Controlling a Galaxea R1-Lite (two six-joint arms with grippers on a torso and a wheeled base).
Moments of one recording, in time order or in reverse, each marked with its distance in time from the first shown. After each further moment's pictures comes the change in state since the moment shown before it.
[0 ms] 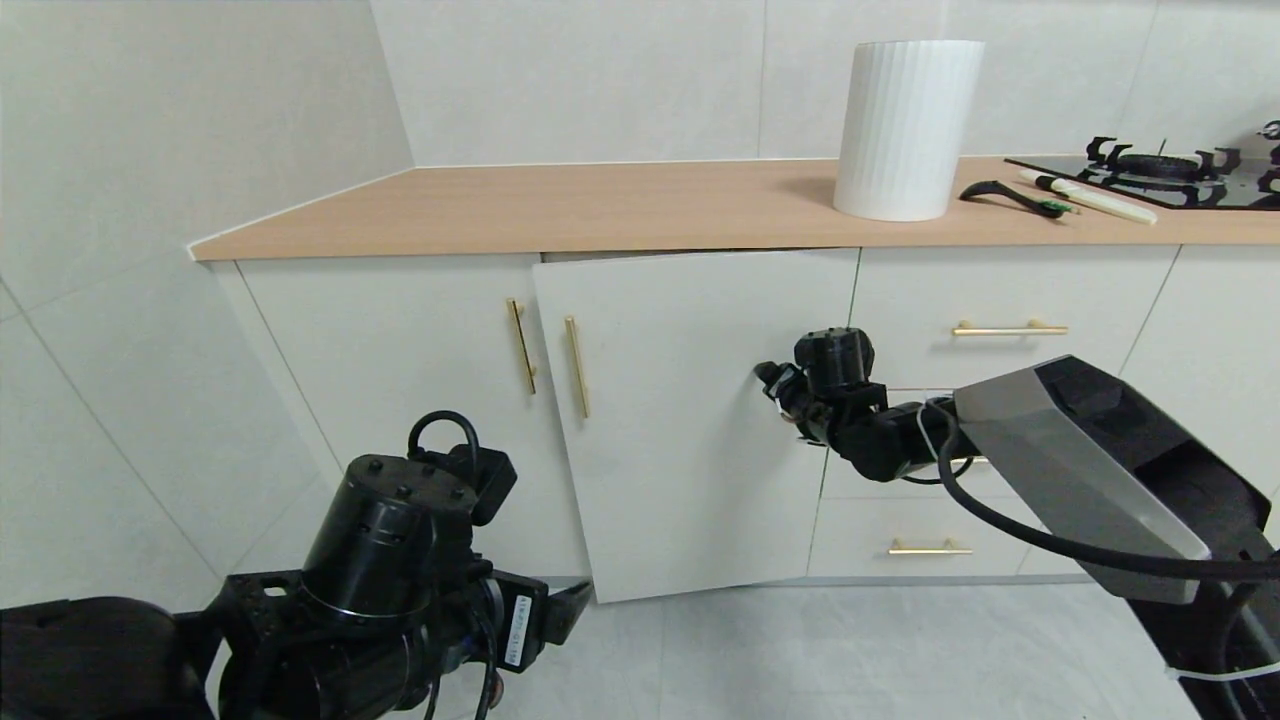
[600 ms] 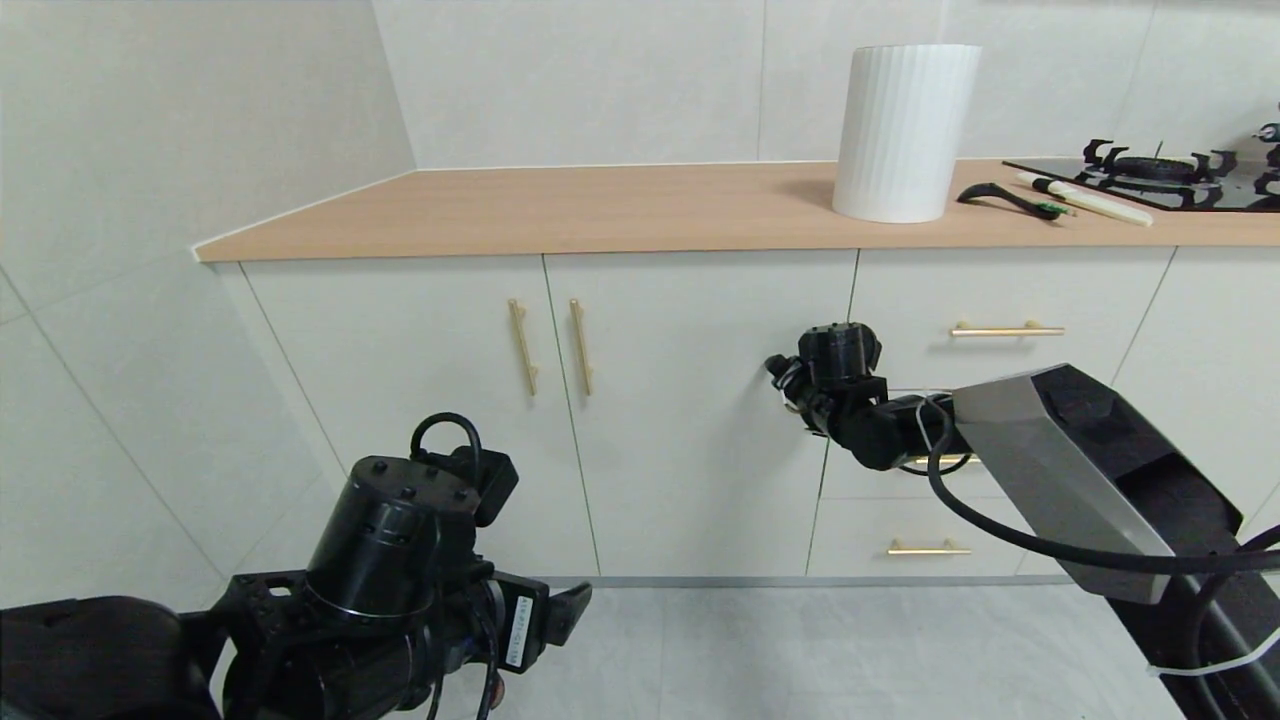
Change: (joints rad) left arm 0.000 0.007 0.000 0.000 0.000 -0.001; right arm -0.045 0.069 -0.133 0.060 -0.051 -0.002
